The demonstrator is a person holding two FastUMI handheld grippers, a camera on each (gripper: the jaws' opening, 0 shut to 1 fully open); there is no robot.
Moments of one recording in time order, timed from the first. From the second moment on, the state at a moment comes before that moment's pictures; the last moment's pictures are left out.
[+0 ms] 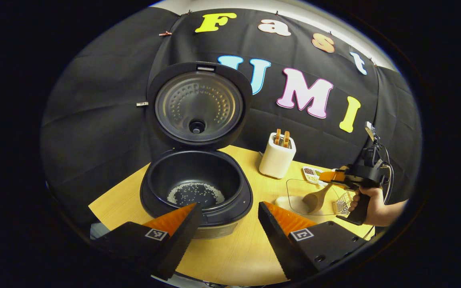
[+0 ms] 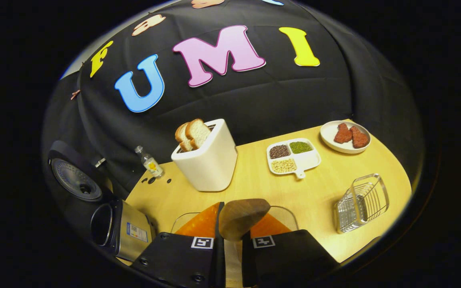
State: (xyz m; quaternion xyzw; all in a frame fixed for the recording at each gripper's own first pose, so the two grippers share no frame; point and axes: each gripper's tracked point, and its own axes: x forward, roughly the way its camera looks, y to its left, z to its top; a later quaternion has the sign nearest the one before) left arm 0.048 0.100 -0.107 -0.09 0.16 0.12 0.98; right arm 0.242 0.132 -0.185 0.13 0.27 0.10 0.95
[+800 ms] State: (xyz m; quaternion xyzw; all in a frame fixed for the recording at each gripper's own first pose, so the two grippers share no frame) left arm -0.003 0.142 -0.114 -0.11 0.15 0.15 0.97; right arm 0.220 0.180 -0.190 0.24 0.33 0.09 0.91
